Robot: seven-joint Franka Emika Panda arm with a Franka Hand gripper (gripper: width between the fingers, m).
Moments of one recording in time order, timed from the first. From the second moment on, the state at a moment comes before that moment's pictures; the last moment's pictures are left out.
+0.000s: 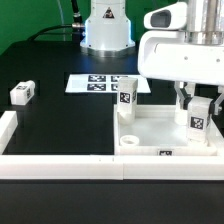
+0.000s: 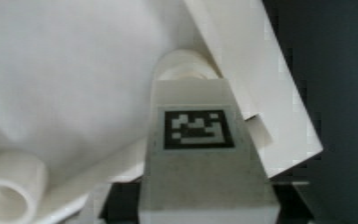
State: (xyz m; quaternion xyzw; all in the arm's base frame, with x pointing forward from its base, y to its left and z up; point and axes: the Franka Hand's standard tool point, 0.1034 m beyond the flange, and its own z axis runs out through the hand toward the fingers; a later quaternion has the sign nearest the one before) arm 0.661 0.099 0.087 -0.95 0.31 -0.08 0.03
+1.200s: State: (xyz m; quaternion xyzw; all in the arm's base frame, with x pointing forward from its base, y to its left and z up) arm 0.661 0.103 0.086 -0.94 0.34 -0.08 0.04
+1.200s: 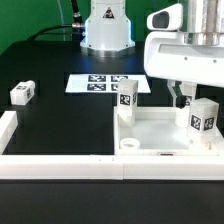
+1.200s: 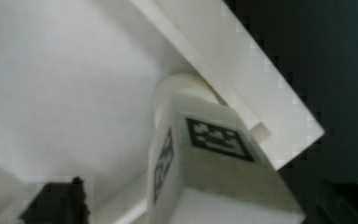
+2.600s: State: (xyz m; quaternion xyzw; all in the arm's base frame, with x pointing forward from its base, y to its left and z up) arm 0.660 0.108 0.084 -0.99 -0.10 -0.08 0.00
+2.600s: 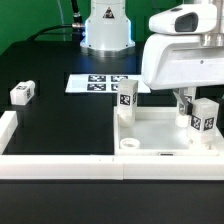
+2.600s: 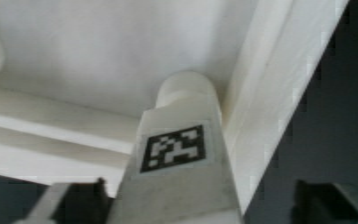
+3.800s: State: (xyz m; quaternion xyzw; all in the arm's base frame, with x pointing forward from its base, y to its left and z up) arm 0.660 0.104 0.083 -0.94 0.33 -0.07 0.04
